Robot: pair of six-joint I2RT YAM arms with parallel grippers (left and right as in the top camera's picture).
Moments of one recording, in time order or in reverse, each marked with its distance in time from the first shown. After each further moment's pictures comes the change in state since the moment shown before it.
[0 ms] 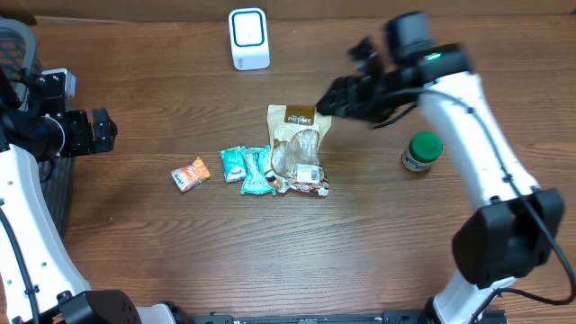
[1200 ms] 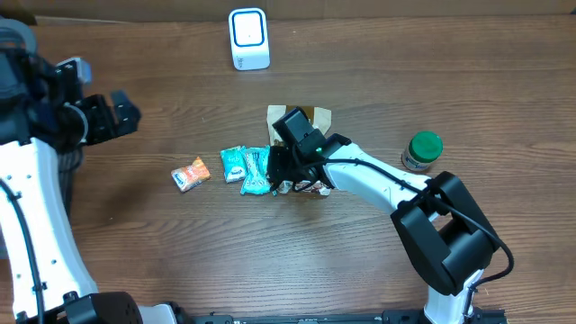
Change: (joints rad) left arm -0.118 0.000 0.000 0.028 0.064 -0.267; right arm 0.386 0.090 -0.468 0.678 0.361 0.478
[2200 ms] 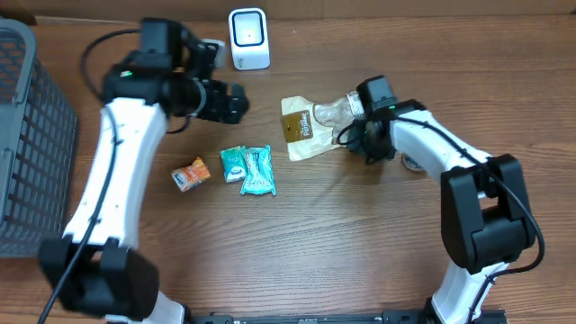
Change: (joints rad) left arm -0.504 0.197 -0.001 0.223 0.003 0.028; right arm -0.407 0.000 0.042 -0.263 0.202 -0.188
